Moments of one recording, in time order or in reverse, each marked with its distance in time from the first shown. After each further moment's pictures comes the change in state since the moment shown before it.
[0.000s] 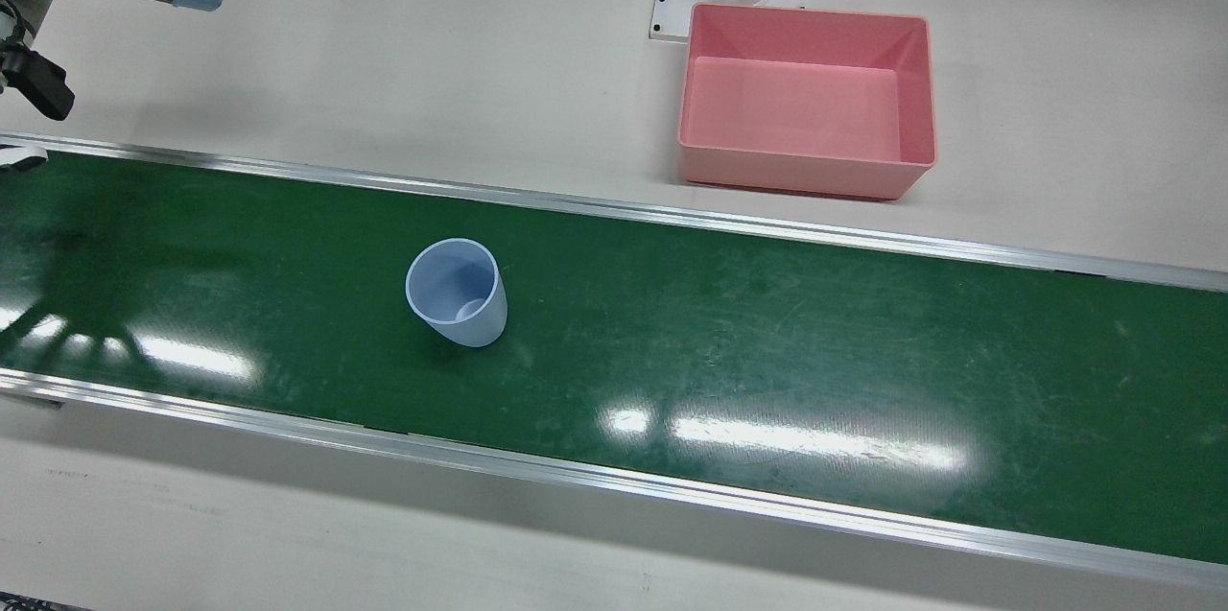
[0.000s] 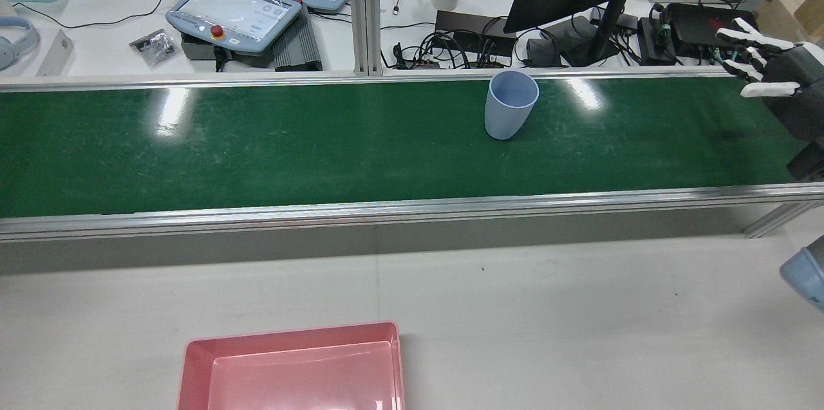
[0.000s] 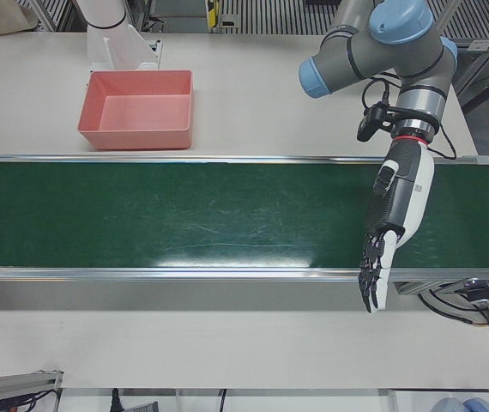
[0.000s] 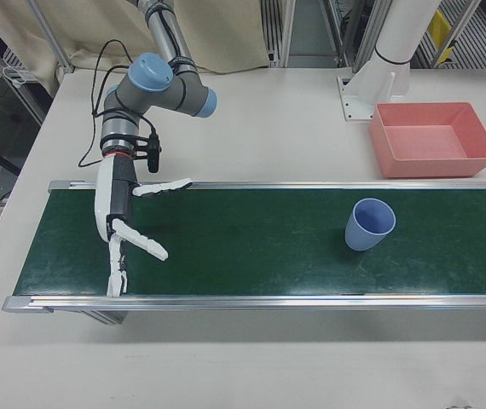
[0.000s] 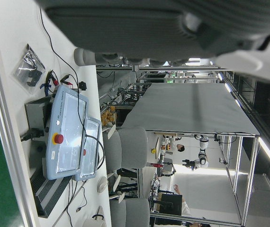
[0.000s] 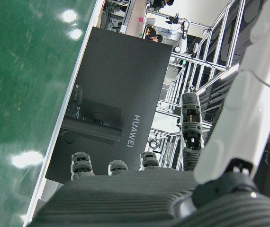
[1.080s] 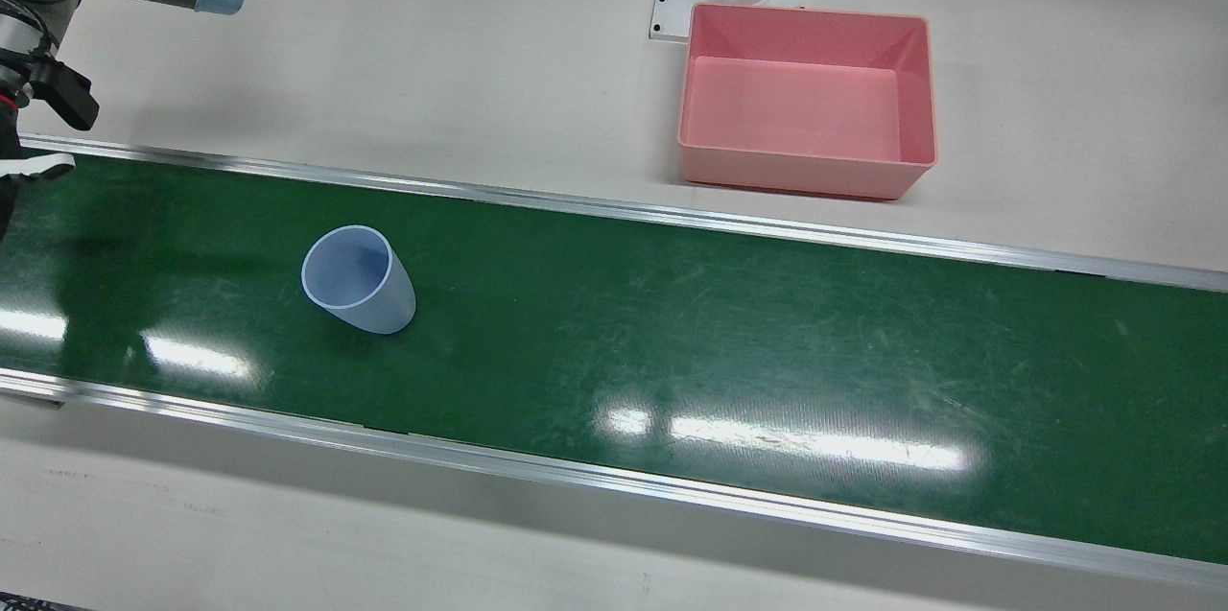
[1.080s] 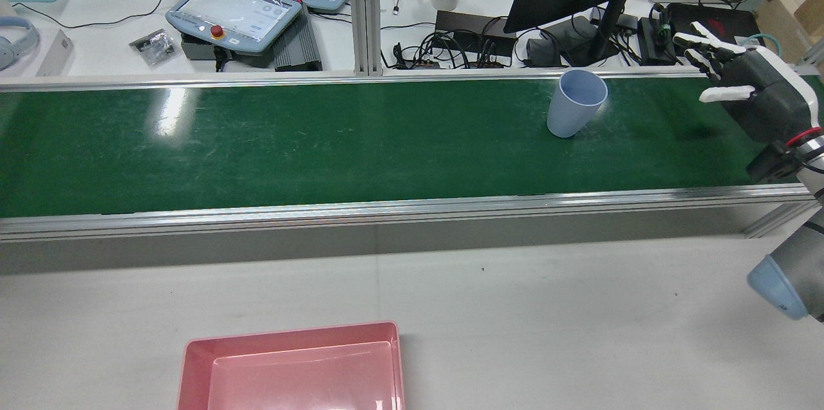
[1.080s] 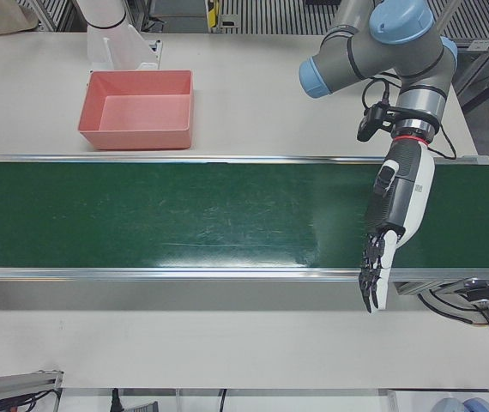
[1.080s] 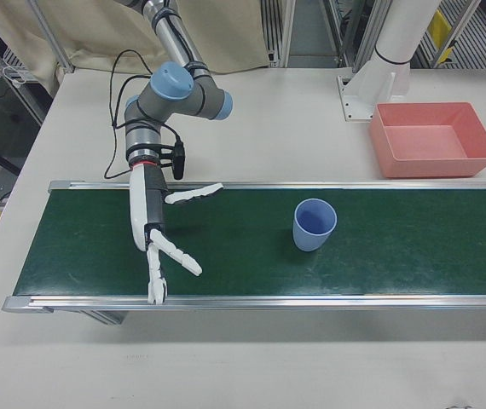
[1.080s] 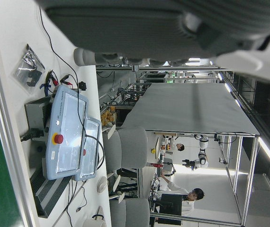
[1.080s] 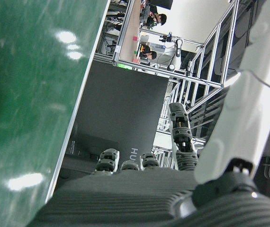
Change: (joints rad) left arm 0.000 0.000 0.000 0.000 0.000 0.001; right arm -0.086 0.043 0.009 -0.001 0.038 0.000
